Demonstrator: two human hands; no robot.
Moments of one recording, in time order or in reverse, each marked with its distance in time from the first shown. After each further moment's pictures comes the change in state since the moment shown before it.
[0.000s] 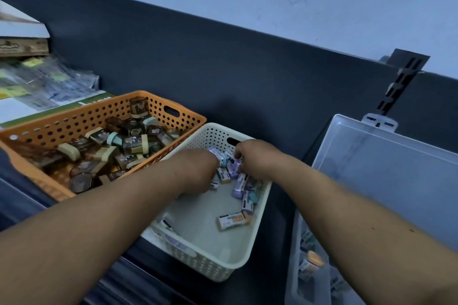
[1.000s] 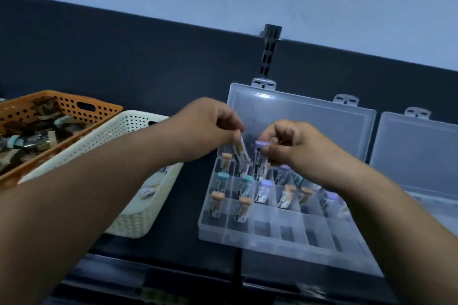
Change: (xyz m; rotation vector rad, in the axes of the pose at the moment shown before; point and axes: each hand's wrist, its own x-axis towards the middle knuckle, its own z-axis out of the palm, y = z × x) left_hand -0.062 0.158 -0.069 -0.856 0.274 0.369; right_hand -0.254 0.095 -0.028 0.830 0.390 0.125
